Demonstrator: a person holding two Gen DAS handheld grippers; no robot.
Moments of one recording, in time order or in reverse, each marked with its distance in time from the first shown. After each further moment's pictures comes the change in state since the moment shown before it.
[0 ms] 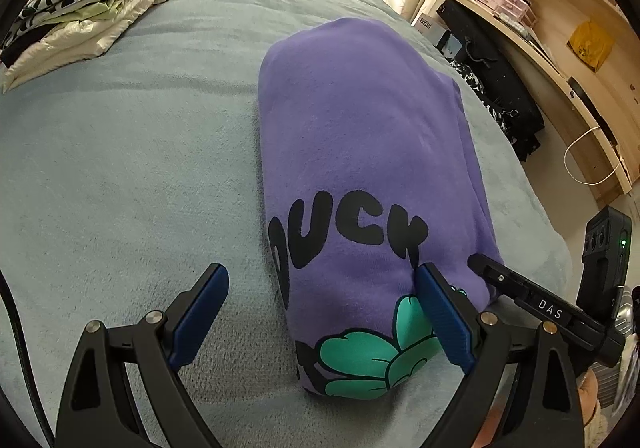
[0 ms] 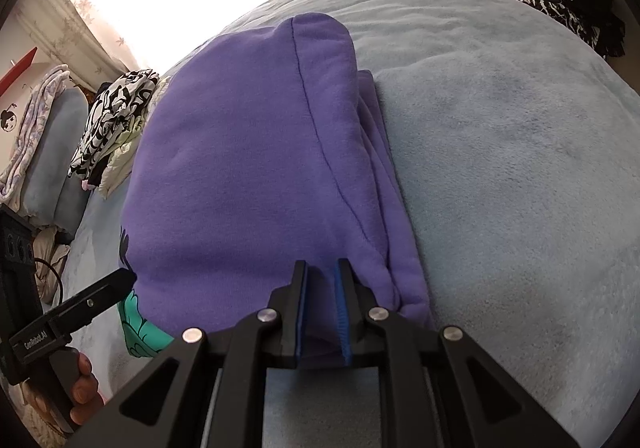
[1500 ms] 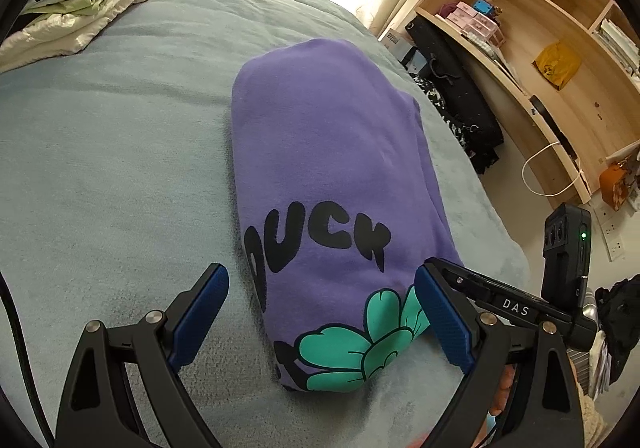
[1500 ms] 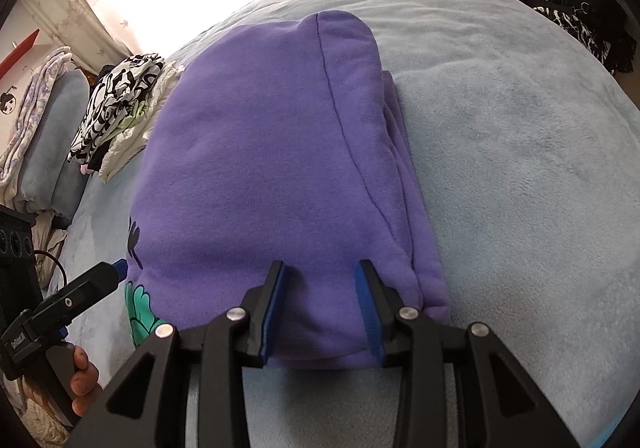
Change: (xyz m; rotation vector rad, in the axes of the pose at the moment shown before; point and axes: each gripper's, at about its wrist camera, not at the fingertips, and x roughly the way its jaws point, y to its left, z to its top) left arm -0.012 0.015 0.000 -0.016 -0.038 -0.182; right arm 0.000 0.022 0.004 -0.039 0.043 -0.024
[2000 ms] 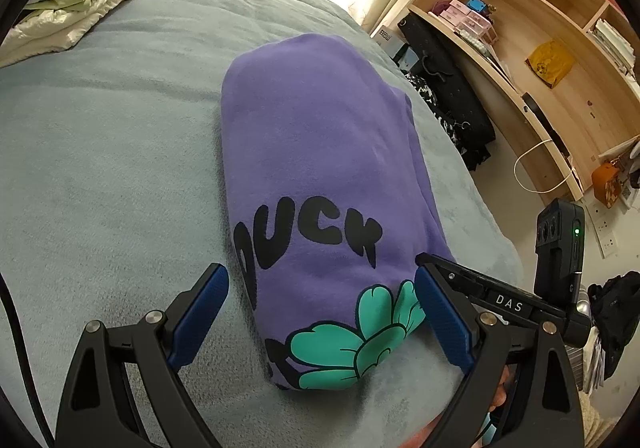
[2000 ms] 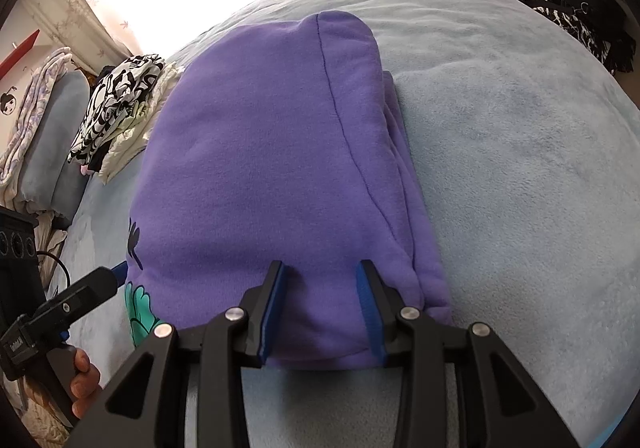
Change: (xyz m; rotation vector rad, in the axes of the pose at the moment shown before) left arm -0.001 0.002 0.001 0.005 0.013 -0.033; right arm 0.000 0.002 -0.001 0.005 -0.001 0.000
